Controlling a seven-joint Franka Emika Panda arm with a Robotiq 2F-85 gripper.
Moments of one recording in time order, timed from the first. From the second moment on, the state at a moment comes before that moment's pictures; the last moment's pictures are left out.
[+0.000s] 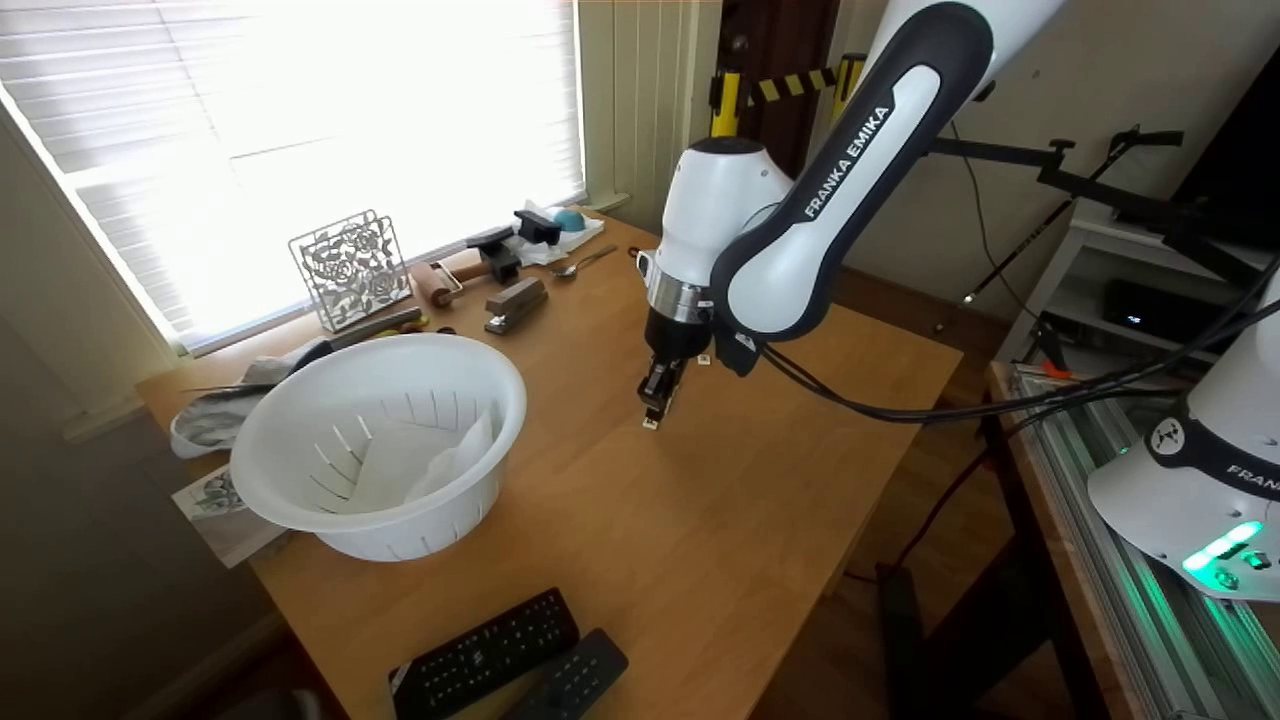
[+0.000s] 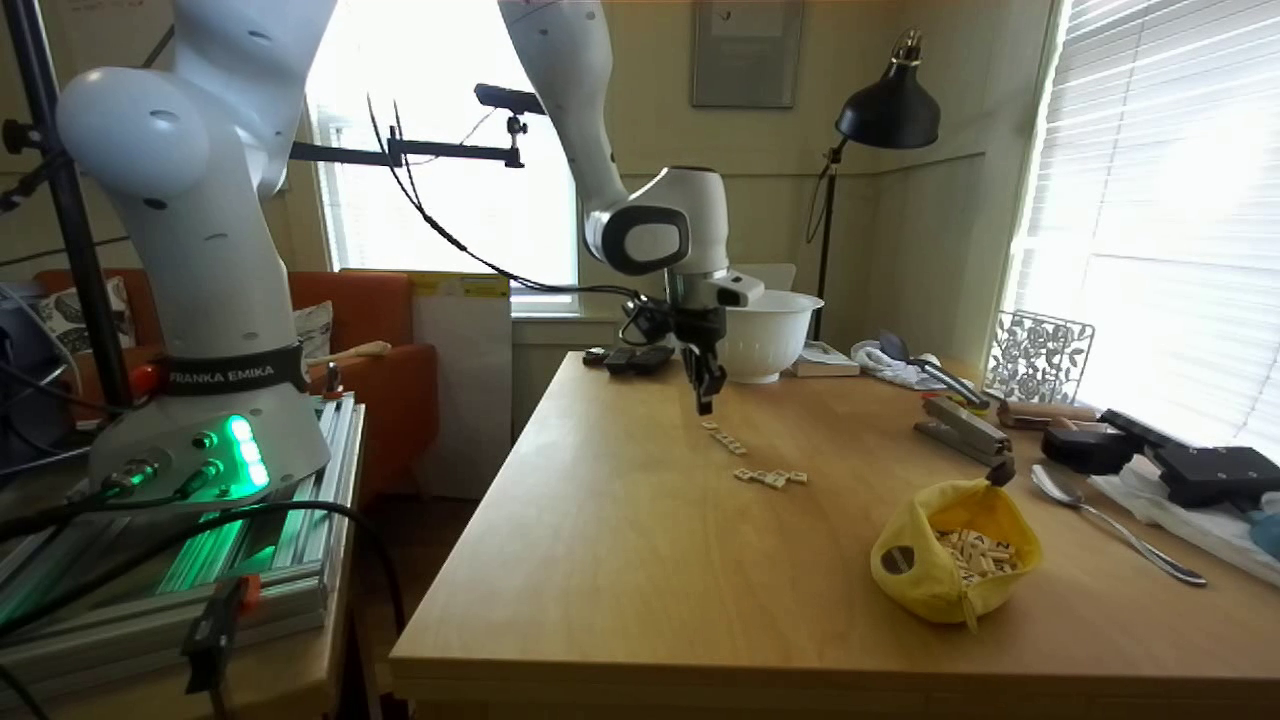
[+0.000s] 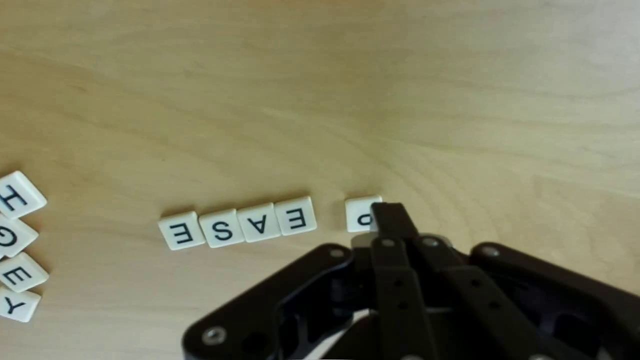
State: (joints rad) arm -0.10 0.49 0.06 -2.24 0.10 2.89 0.04
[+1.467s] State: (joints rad) arm -0.15 0.49 0.07 -2.24 0.06 2.75 -0.17
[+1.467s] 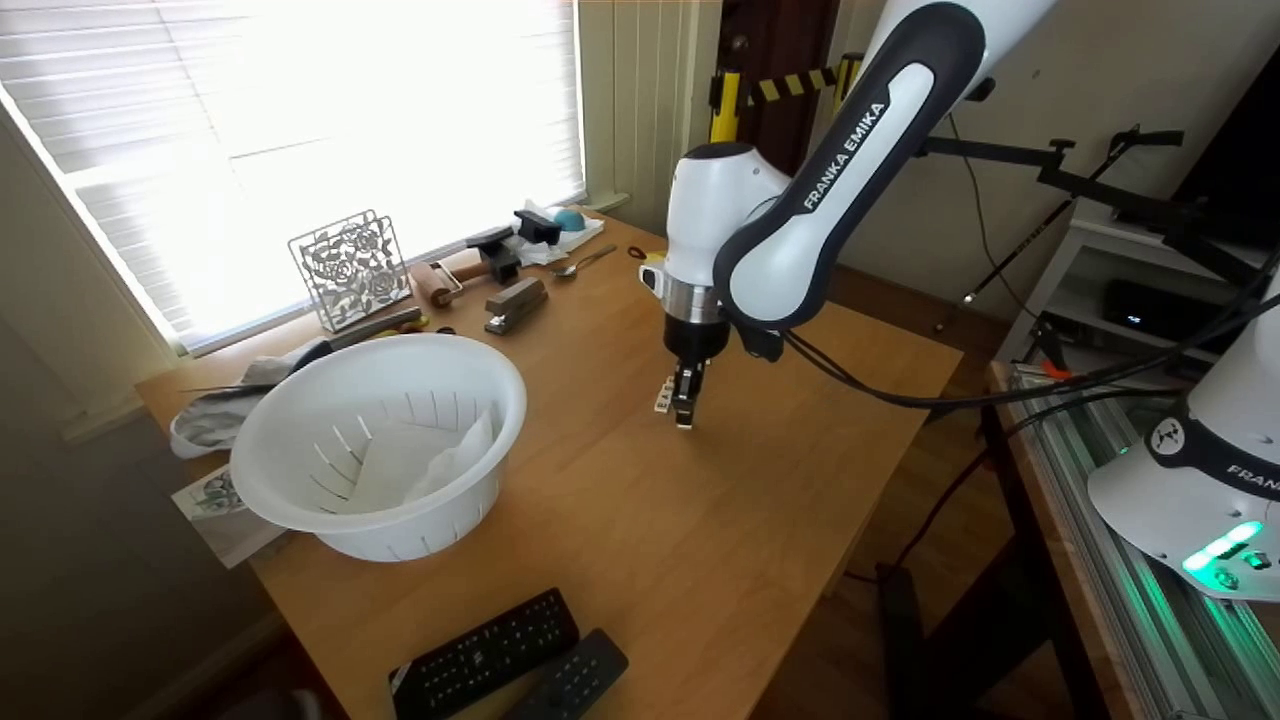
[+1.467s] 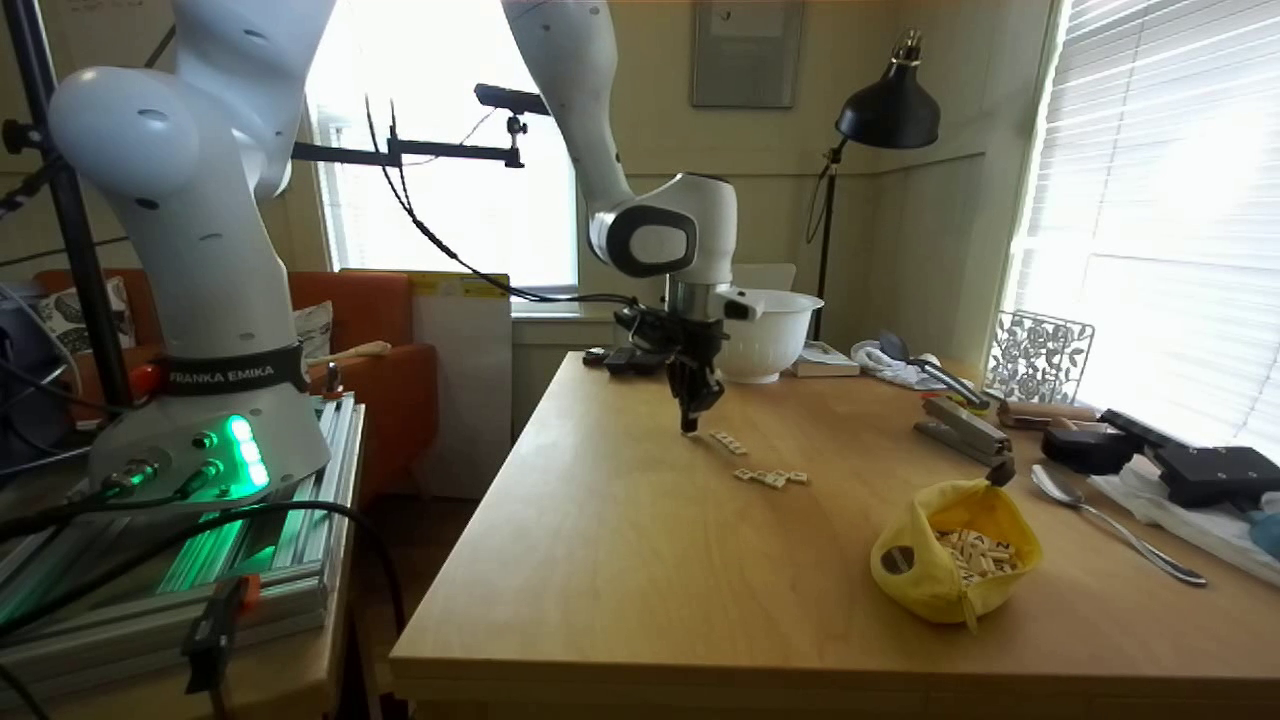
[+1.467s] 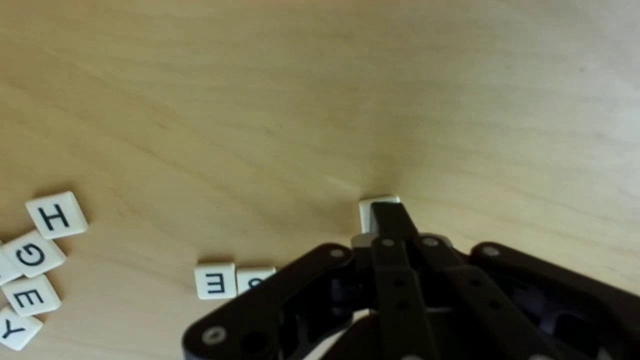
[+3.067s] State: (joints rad) arm -0.12 0.44 -0.18 -2.26 -0.18 2.68 -0.14
